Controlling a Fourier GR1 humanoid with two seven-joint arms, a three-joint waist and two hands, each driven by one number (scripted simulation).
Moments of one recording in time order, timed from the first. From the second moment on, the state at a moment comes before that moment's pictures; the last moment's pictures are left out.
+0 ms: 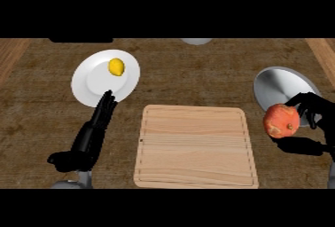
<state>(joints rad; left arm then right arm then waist) -0.02 0.07 -0.17 -1.57 0.02 0.05 -0.12 -0.06 -0.34 -0.10 -1.76 0.55 -0.03 0.02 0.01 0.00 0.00</state>
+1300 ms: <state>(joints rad) -0.07 0.04 -0.20 -1.57 -0.01 0.04 -0.10 -0.72 -0.55 -0.32 -0.40 0.64 -0.21 -0.43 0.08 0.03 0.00</state>
